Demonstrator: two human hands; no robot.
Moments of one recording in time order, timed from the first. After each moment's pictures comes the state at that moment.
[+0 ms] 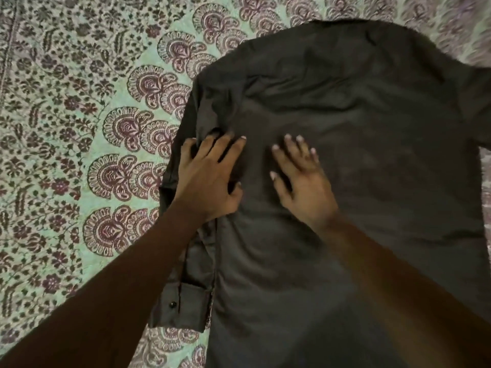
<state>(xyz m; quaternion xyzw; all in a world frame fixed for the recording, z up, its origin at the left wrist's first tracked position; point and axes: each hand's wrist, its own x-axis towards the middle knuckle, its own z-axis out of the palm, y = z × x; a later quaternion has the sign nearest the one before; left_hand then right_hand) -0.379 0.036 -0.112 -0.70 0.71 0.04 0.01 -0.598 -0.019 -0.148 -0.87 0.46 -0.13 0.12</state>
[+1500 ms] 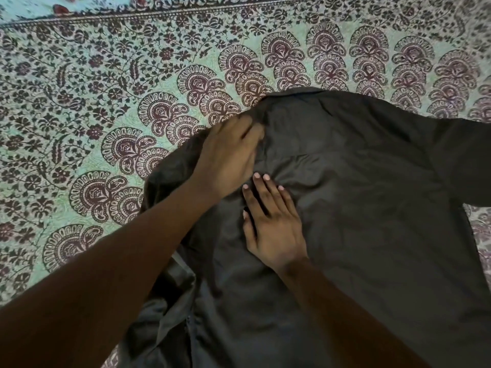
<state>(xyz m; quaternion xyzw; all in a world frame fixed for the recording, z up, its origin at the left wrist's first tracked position) -0.408 -0.220 -0.128 -0.56 0.81 -0.01 -0.18 -0.563 -0.116 -0.173 -0.83 0.54 -0.14 0.06</state>
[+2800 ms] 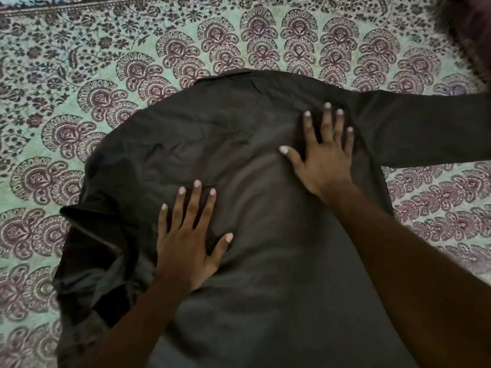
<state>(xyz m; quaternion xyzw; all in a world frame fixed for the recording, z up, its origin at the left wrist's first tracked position) -0.492 -0.019 -0.154 -0.69 0.71 0.09 0.01 -0.761 -0.195 -0.138 -0.72 0.69 0.00 0.10</state>
